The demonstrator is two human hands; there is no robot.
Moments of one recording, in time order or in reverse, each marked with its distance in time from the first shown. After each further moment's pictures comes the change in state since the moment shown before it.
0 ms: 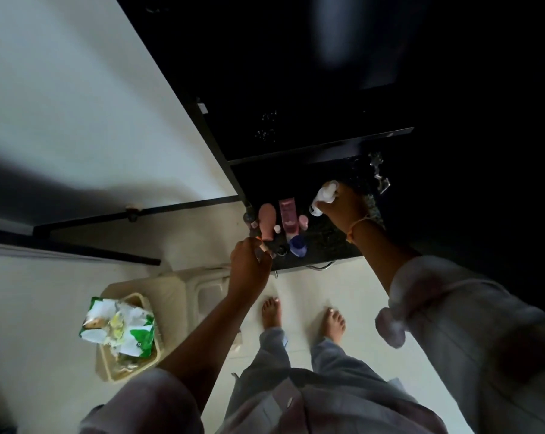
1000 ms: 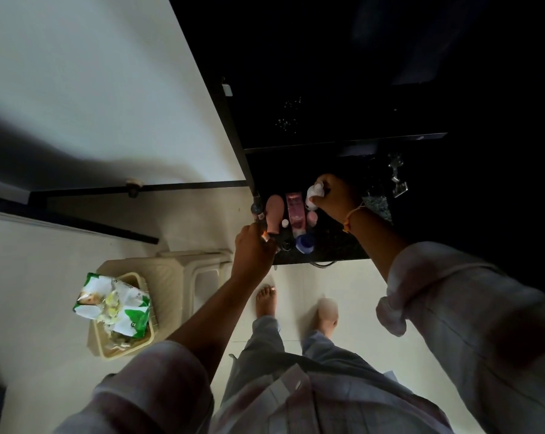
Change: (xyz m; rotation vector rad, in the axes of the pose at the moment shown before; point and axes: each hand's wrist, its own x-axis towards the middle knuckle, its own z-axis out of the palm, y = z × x) left_hand 0.023 -0.004 0.006 -0.016 -0.019 -0.006; right_hand 0.033 -0.014 0.030 -0.182 -0.158 -0.067
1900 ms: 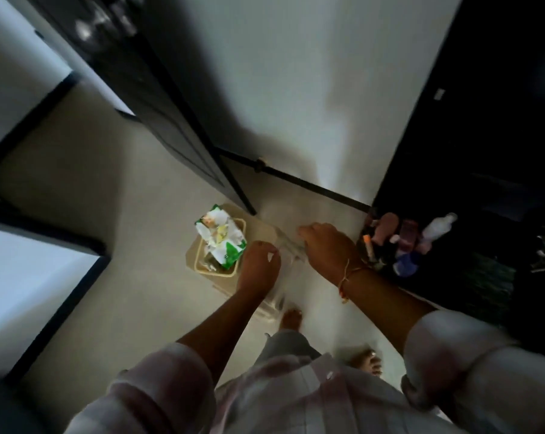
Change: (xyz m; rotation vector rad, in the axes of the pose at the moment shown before) left_hand -0.153 -0.107 -0.104 -0.001 0.420 -0.364; right_hand -0.159 -0.140 0.147 -0.633 -0.260 -0.919
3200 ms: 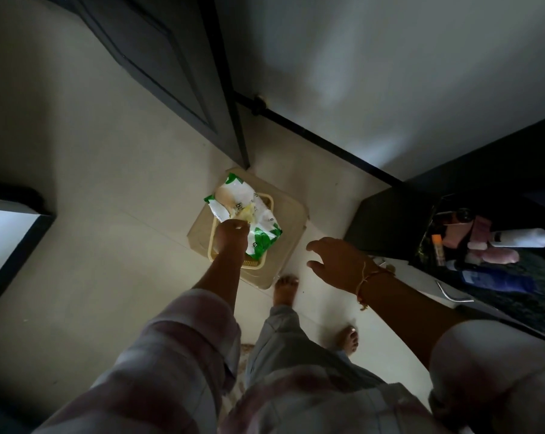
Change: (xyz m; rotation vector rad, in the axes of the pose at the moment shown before) left_hand 0.169 -0.228 -0.015 -0.212 -0.157 -0.665; right_hand 0.116 -0.081 0.119 0.046 -0.612 0.189
